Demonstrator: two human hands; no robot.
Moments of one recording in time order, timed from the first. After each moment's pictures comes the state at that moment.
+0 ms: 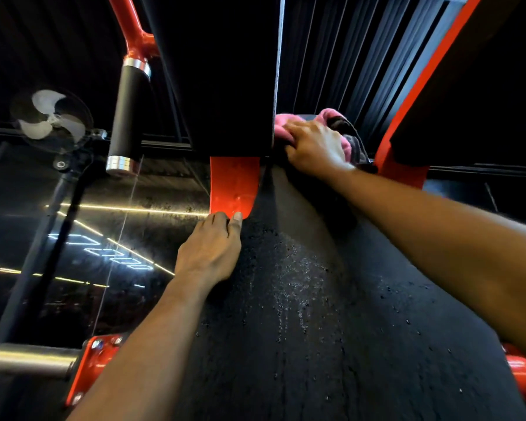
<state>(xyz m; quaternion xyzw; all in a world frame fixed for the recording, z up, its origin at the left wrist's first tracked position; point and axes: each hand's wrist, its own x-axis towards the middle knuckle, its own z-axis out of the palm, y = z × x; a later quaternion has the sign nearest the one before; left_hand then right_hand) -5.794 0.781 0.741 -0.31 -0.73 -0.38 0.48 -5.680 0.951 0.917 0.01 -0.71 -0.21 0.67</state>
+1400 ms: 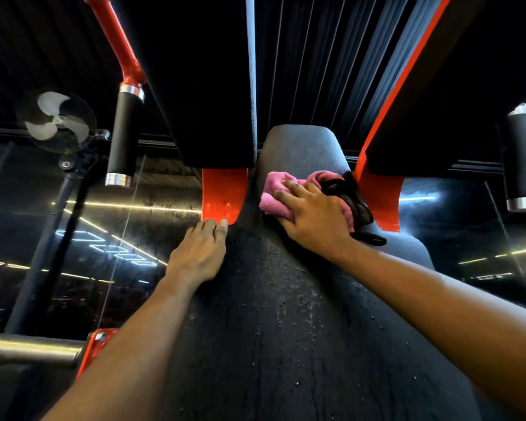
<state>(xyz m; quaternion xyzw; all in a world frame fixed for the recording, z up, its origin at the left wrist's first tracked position) -5.788 0.779 0.743 -0.31 -0.75 -0.38 0.44 -5.665 0.979 0.798 0.01 -0.70 -0.27 0.66</state>
